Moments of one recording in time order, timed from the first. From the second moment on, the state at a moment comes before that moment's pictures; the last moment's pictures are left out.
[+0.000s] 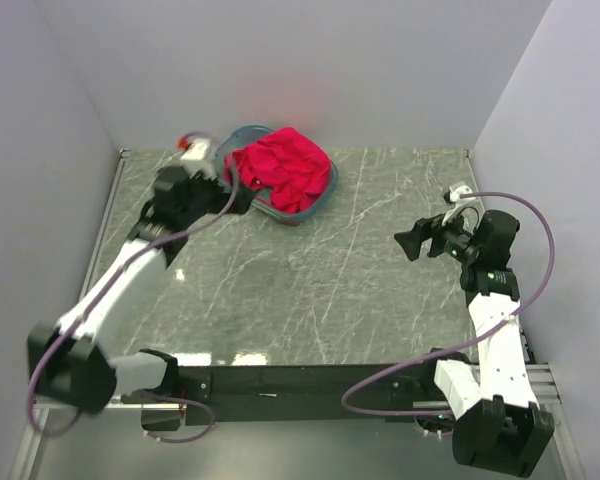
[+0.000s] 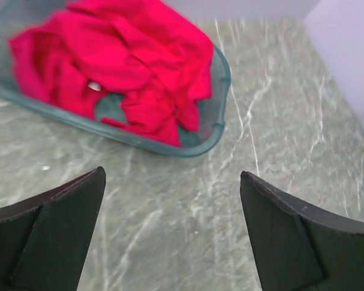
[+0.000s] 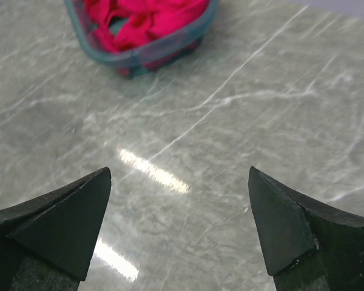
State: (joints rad) left arm -0.27 1.14 0.94 -0.03 0.21 -0.31; right arm -0.21 0.85 0.73 -0.22 -0.73 -0.12
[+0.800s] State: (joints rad) left arm -0.40 2.38 2.04 -0.37 -0.14 -0.68; right arm -0.26 0.86 0.71 -0.27 -0.86 -0.22
